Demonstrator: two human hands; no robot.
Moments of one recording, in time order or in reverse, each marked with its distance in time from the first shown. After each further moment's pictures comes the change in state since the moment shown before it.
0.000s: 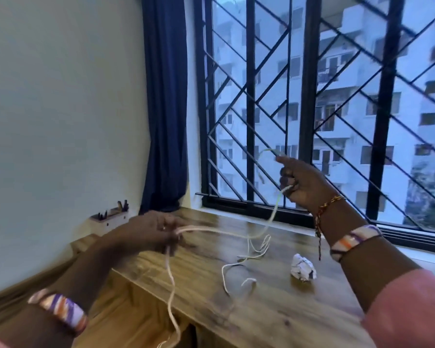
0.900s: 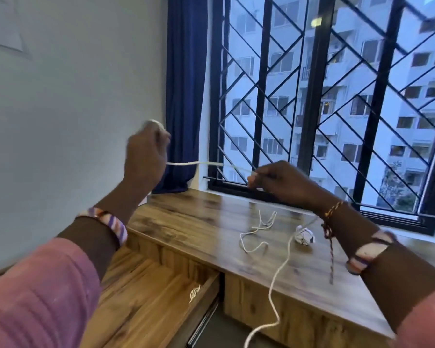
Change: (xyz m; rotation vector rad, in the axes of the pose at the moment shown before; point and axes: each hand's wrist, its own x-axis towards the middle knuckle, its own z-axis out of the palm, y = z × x) left_hand -0.068 -0.014 -0.099 0.311 1.067 0.590; right_hand -0.174 0.039 0.105 -1.334 -0.397 -0.521
